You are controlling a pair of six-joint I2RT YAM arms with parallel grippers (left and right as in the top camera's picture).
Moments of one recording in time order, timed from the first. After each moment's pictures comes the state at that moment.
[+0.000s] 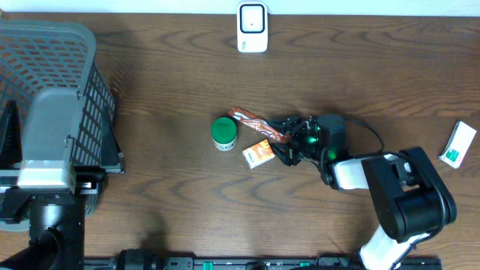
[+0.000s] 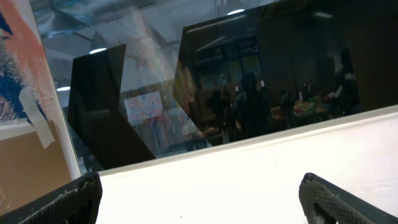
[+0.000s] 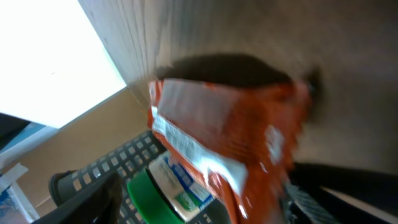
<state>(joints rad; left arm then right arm) 0.03 0.50 1.08 -0.22 0.08 0.21 0.28 1.88 0.55 0.71 -0.65 1.62</state>
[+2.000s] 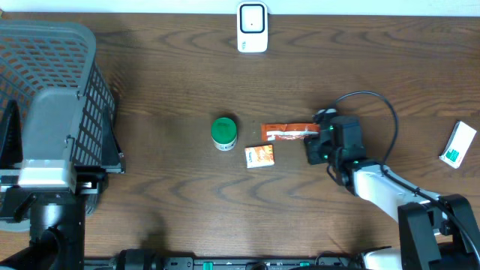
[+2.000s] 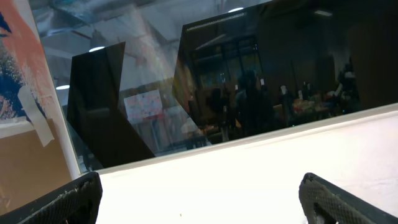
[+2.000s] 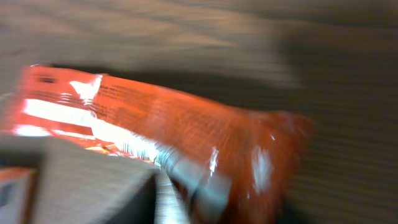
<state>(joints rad) 0.03 0.50 1.08 -0.22 0.08 0.21 0.20 1.55 0.54 0.11 -0.12 0.15</state>
